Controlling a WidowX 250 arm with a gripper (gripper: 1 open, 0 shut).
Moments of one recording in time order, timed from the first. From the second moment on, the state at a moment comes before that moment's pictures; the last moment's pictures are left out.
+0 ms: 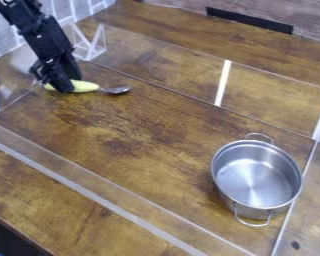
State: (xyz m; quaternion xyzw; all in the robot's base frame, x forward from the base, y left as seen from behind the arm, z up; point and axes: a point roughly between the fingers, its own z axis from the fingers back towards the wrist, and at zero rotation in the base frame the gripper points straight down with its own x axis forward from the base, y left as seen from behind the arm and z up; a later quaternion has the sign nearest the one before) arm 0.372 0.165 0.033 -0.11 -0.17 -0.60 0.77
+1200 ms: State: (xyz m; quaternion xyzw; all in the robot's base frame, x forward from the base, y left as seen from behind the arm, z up) arm 0.350 0.128 0.142 -0.12 -0.12 -0.58 0.80
